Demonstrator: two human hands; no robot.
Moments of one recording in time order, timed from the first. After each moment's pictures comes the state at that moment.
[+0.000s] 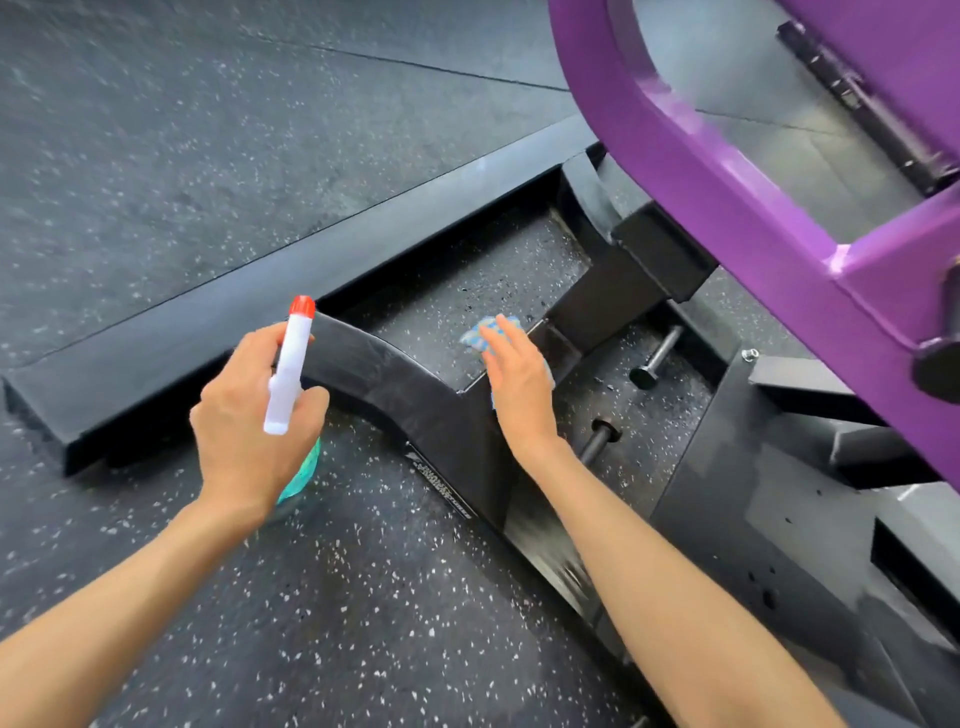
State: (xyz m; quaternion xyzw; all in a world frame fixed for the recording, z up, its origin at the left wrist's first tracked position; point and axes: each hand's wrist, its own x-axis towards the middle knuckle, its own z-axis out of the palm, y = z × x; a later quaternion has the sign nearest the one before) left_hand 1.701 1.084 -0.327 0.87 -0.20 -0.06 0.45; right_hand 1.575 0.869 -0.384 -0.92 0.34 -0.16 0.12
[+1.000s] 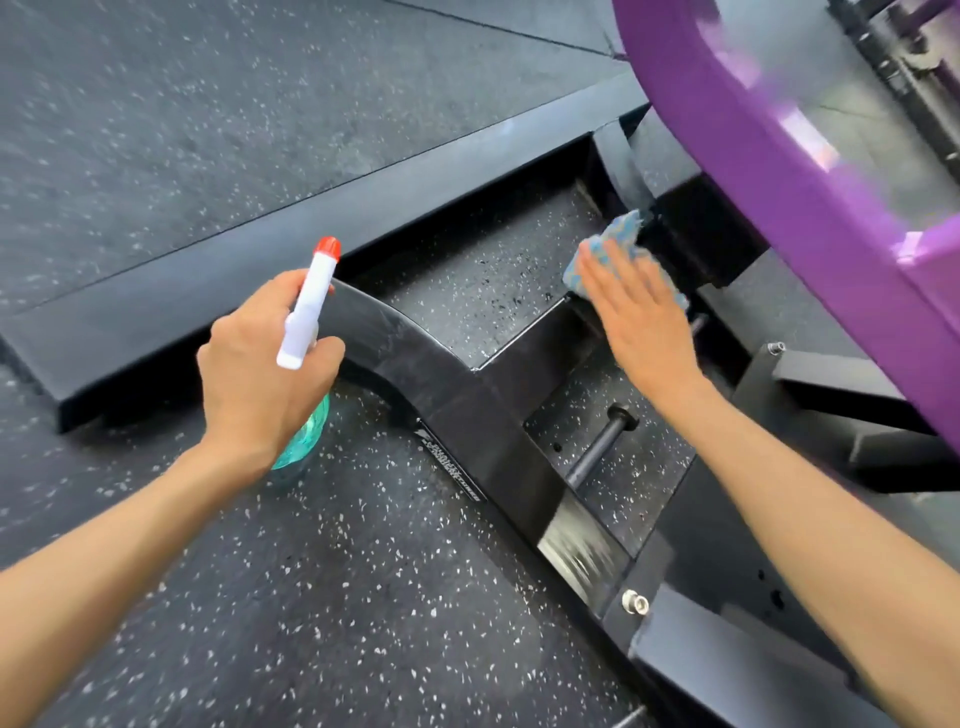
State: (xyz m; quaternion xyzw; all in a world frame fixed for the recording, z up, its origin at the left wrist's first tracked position) left_hand 1.714 1.075 -0.329 0.88 -0.22 -0.05 0.42; right_hand 1.518 0.777 -0.329 -0.90 0.06 -0.09 -0.43
